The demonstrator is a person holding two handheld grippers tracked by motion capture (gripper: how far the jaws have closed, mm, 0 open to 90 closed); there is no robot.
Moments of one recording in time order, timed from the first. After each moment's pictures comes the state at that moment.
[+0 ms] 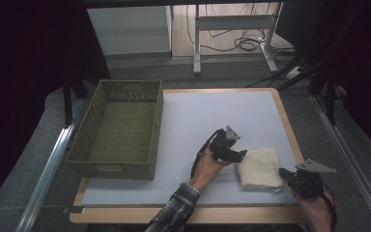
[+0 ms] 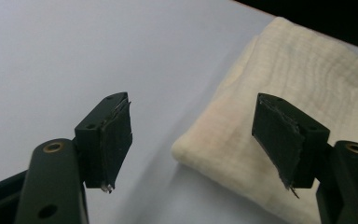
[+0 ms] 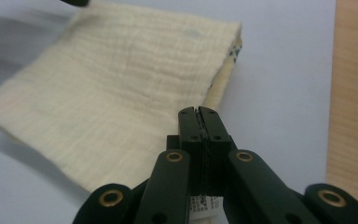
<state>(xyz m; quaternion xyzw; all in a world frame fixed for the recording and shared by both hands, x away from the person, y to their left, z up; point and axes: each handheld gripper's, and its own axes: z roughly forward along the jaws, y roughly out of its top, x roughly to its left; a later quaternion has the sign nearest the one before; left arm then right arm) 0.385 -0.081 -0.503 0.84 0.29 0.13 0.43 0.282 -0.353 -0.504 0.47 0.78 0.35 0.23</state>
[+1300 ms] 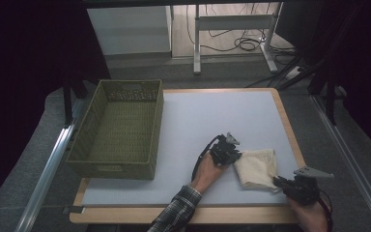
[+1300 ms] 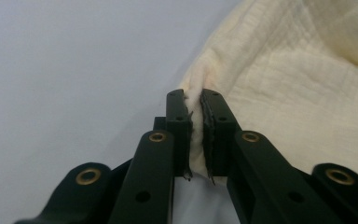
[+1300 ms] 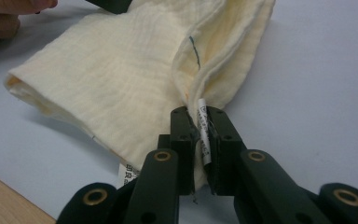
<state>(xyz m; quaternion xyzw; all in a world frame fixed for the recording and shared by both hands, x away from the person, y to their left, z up) 0.389 -0.085 -0.531 0.86 0.29 0.07 0.41 0.271 -0.352 -0.522 0.49 0.77 0.38 0.16</state>
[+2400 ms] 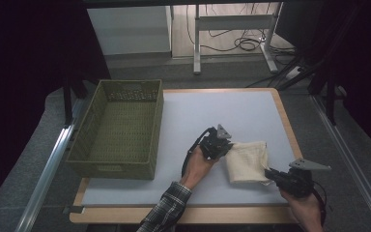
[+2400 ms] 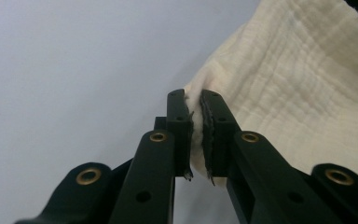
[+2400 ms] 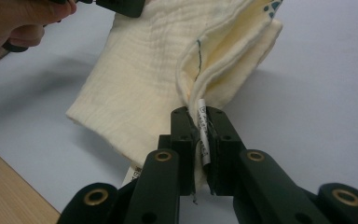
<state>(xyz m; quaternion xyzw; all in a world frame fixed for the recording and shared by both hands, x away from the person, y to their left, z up) 0.382 -0.047 -0.488 0.86 0.28 0.14 0.41 0.281 -0.327 -0.495 0.46 0.76 0.43 0.14</state>
